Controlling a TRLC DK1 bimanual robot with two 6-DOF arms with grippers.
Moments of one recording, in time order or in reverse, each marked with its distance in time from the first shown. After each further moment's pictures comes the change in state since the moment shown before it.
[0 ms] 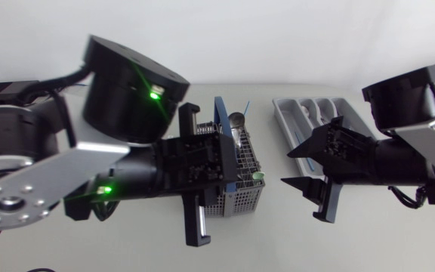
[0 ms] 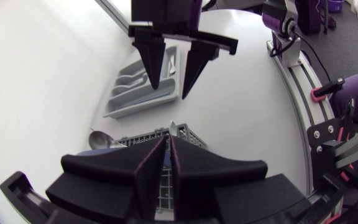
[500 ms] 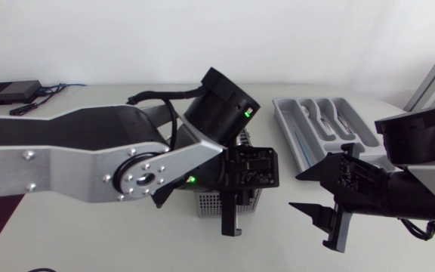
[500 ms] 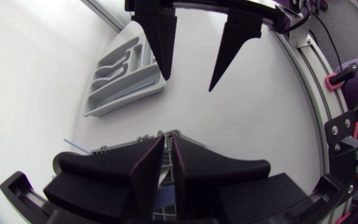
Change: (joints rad) left arm -0.021 0.291 0.162 -0.008 -0.026 0.058; right arm -0.024 -0.130 -0.154 -0.003 -0.029 0.026
